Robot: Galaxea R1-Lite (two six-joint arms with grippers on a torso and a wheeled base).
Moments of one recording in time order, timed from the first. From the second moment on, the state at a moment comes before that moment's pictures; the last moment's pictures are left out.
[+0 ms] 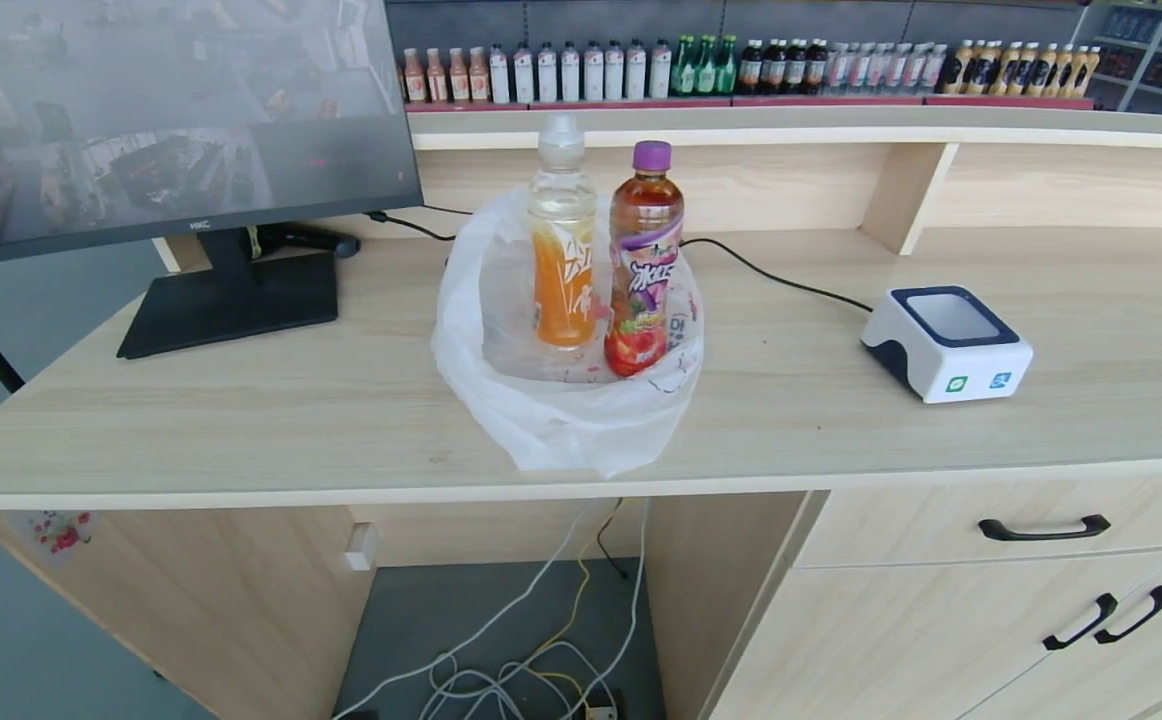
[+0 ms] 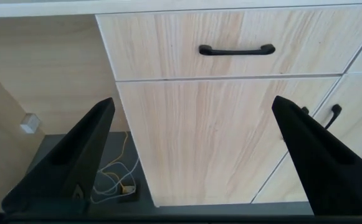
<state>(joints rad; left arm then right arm) 0.00 0.00 0.00 0.00 0.00 0.00 0.00 0.00 0.00 0.00 -0.02 -0.01</state>
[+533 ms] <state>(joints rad) 0.00 0.00 0.00 0.00 0.00 -0.01 0.00 0.00 0.00 0.00 -0.02 0.00</state>
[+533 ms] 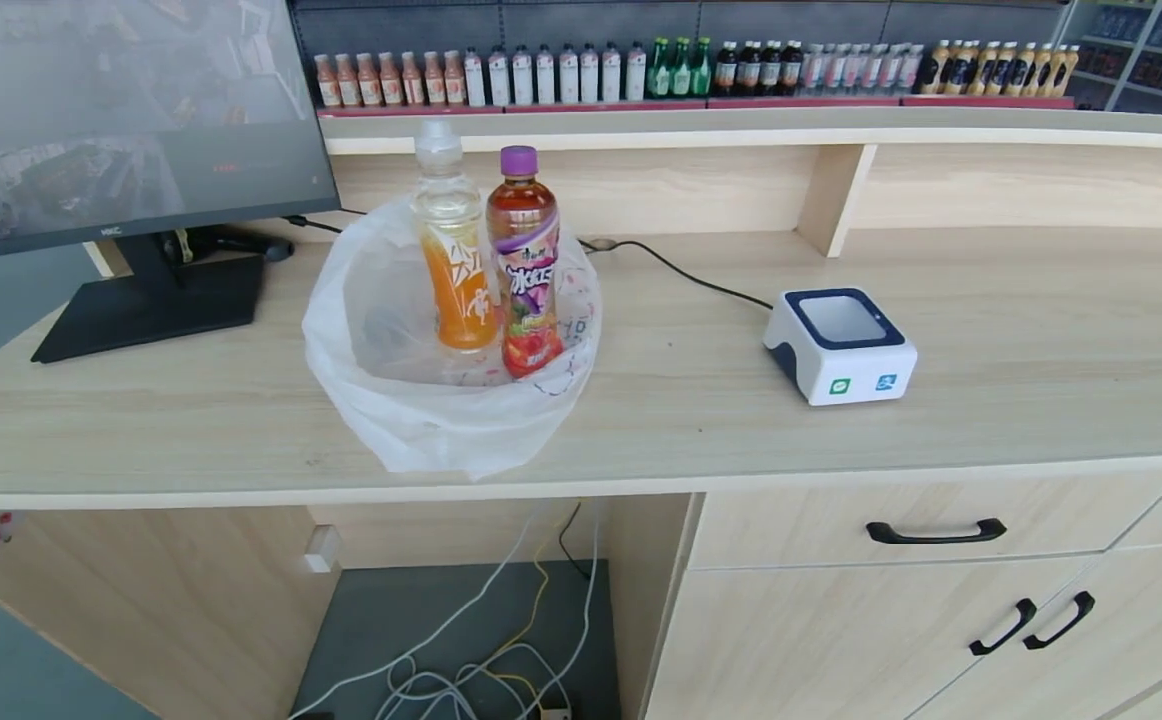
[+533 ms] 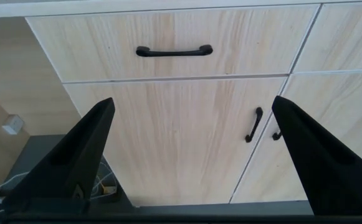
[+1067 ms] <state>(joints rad) 0.00 0.00 0.00 0.00 0.00 -0.01 0.00 0.00 0.00 0.00 -0.02 0.00</state>
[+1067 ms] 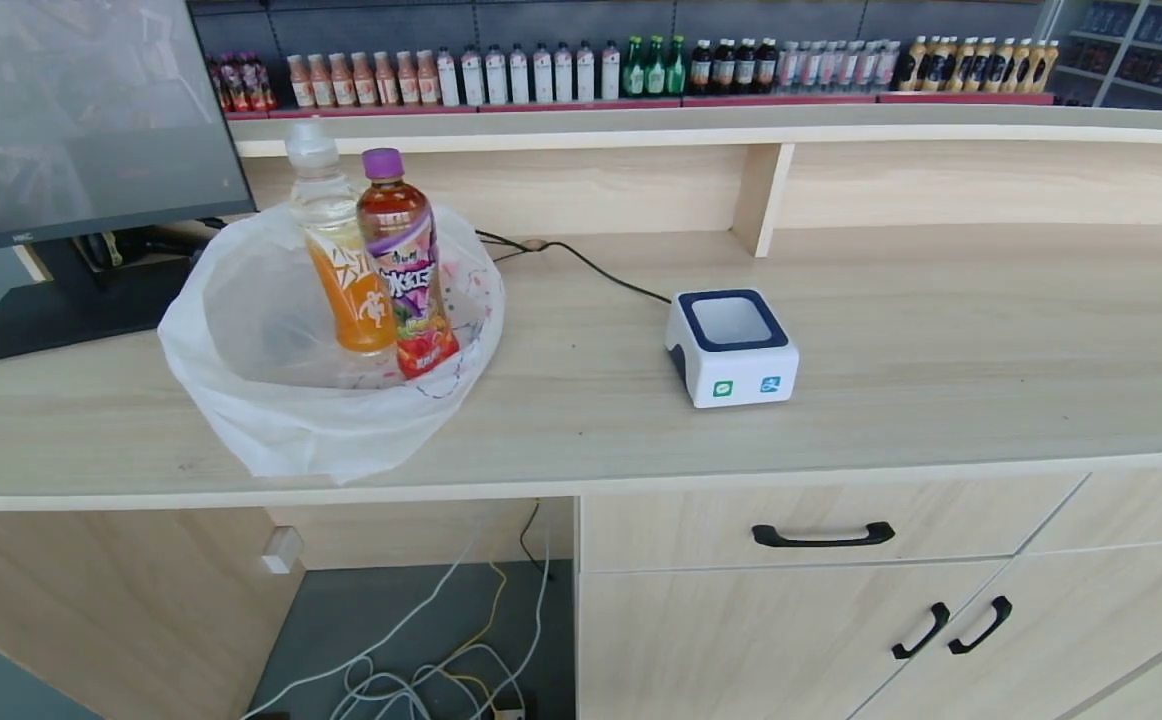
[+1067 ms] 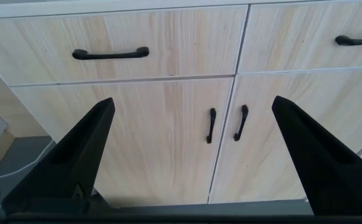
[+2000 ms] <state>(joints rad) 0.00 0.00 0.00 0.00 0.00 0.00 0.00 0.00 0.00 0.00 -0.02 0.00</state>
